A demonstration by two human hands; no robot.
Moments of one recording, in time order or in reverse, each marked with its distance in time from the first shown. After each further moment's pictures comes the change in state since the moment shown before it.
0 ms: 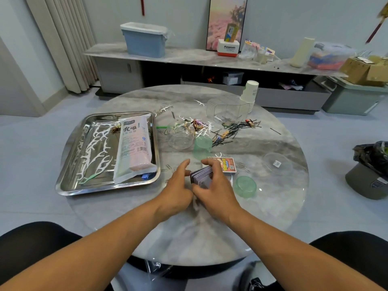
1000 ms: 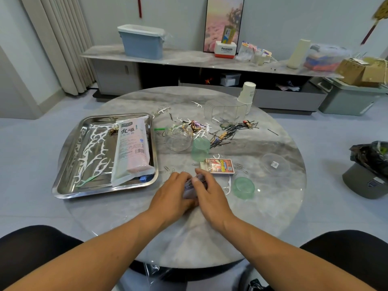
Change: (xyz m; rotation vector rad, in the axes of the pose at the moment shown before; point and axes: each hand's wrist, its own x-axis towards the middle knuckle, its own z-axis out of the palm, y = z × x) left_hand 0.003 -0.024 0.000 0.505 0.119 0.243; right_hand -0.008 0.002 0.016 0.140 0.000 0.186
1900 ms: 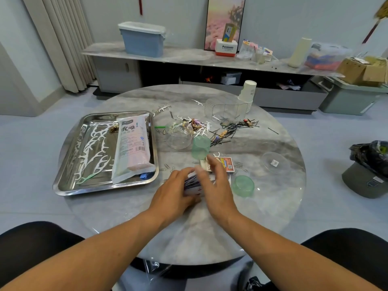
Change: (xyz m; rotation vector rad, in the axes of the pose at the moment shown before) left_hand -0.004 -0.004 0.005 -0.099 0.053 -0.012; right_hand 0.000 -0.010 -0.007 0.109 0.115 -0.123
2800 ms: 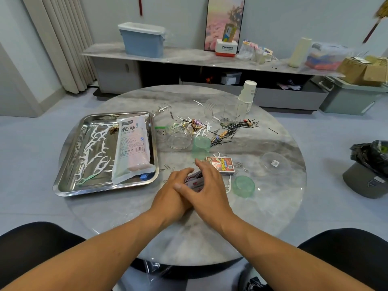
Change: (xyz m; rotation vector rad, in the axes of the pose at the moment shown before) left_hand 0.002 0.002 0.001 -0.040 -0.010 -0.024; right_hand -0.006 -0.001 0.007 -0.458 -0.095 -0.147
